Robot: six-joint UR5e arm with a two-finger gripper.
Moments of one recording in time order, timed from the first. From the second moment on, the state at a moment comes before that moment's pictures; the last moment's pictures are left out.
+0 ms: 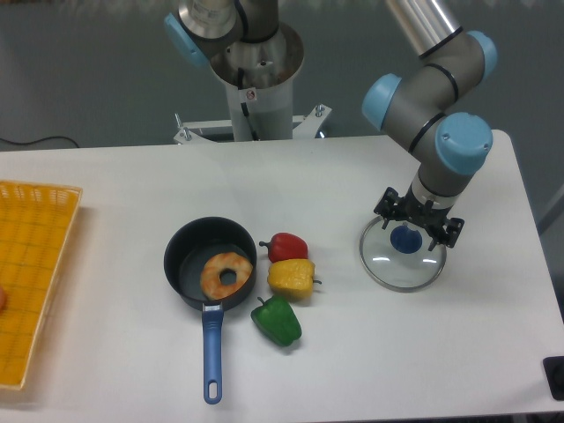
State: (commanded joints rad) arm 2.80 -2.01 -1.70 -1.01 1.52 1.23
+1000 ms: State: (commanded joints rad) arm 2.79 -2.03 -1.72 -0.97 1.55 1.23
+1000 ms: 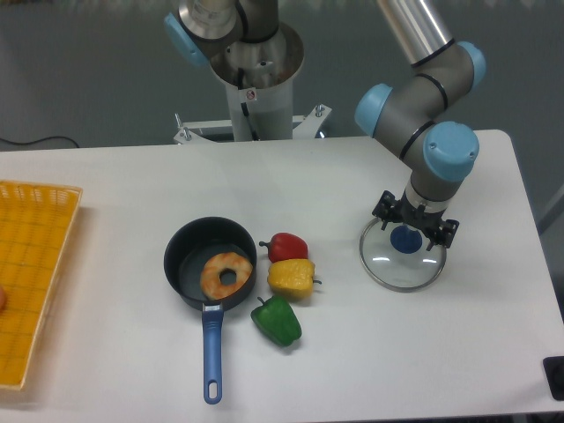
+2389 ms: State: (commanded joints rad) arm 2.79 -2.05 -1.71 -0.97 1.55 1.23
